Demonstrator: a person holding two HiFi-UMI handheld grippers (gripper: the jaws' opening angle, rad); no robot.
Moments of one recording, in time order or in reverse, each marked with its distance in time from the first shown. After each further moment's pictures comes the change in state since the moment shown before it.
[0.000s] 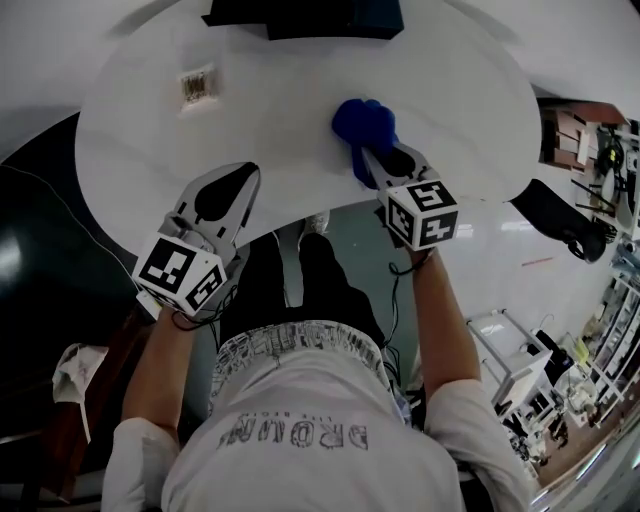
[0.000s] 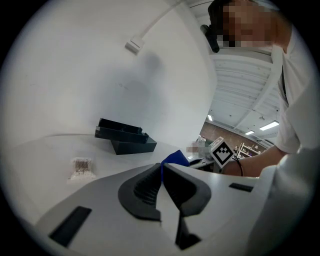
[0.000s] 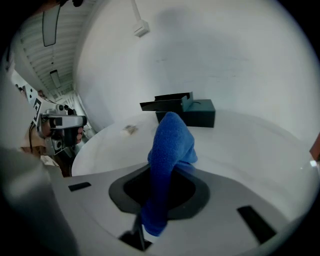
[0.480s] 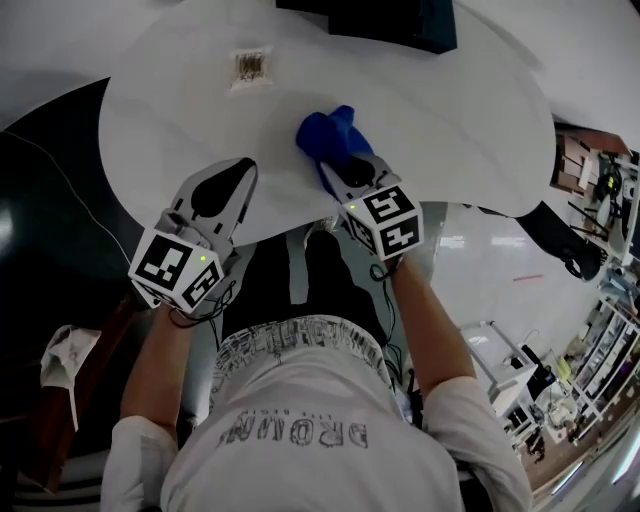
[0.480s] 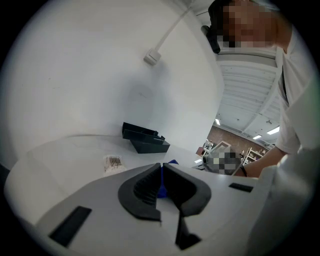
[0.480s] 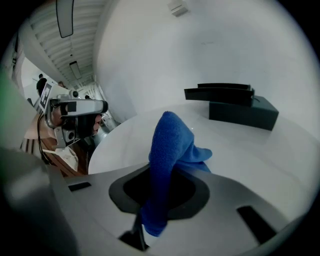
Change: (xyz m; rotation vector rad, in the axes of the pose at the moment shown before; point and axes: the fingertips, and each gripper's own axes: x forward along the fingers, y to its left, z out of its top) left arm -0.072 0.055 -0.003 -0.036 -0.046 0.078; right arm 0.063 0.146 0.006 -0.158 0.075 0.191
